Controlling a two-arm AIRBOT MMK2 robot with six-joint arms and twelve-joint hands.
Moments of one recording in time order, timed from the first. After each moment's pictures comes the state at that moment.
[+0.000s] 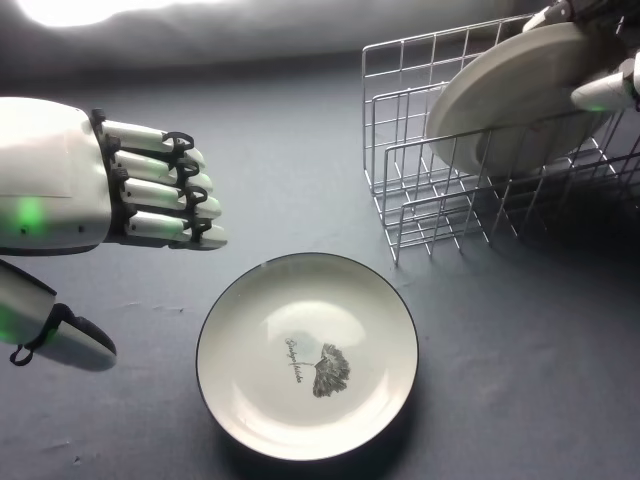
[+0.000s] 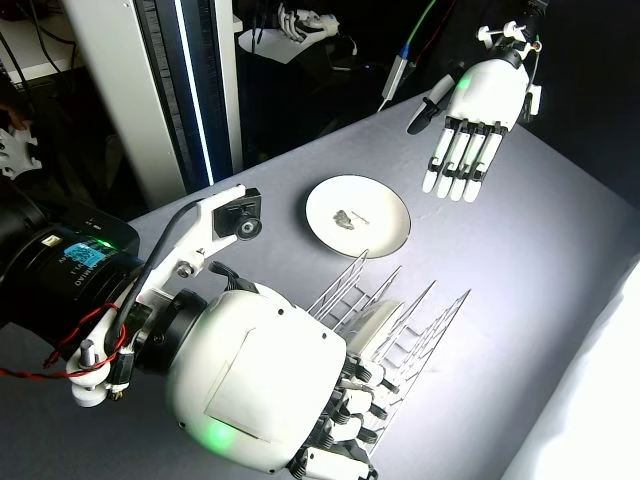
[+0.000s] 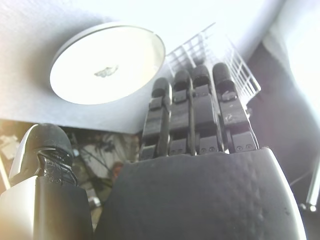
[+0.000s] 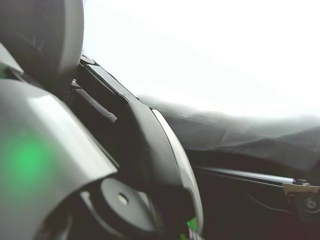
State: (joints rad) left arm 0.33 -0.73 1.13 1.67 -0.72 -0.09; right arm -0.33 -0.93 1.28 -0.25 0.39 -0.21
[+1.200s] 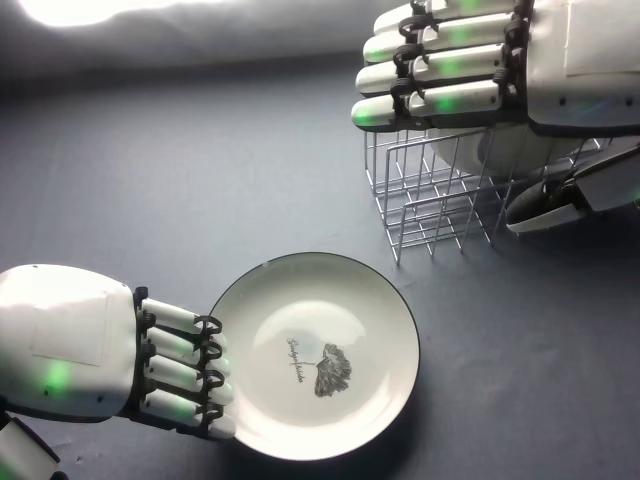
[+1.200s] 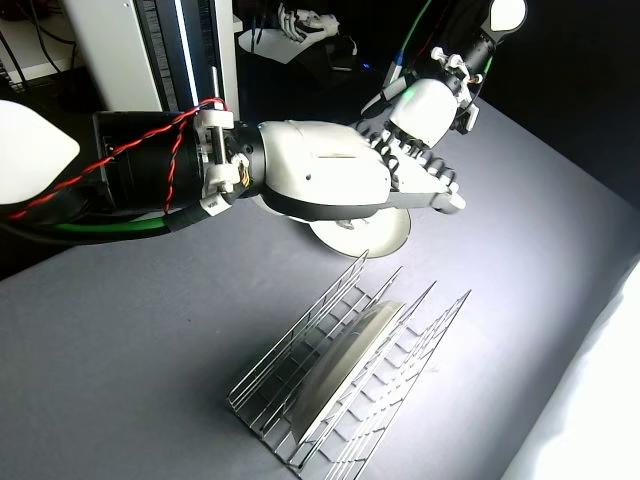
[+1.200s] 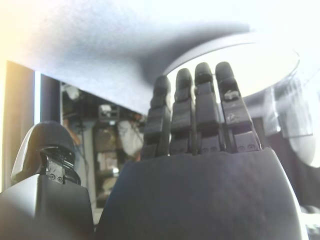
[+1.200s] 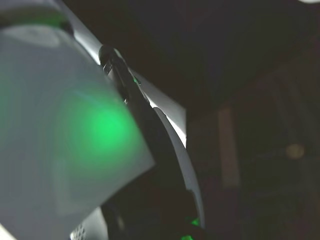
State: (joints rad) left arm 0.59 -0.79 1.07 1.66 -0.79 -0.13; right arm -0.23 -0.92 1.16 -1.09 0.71 -0.25
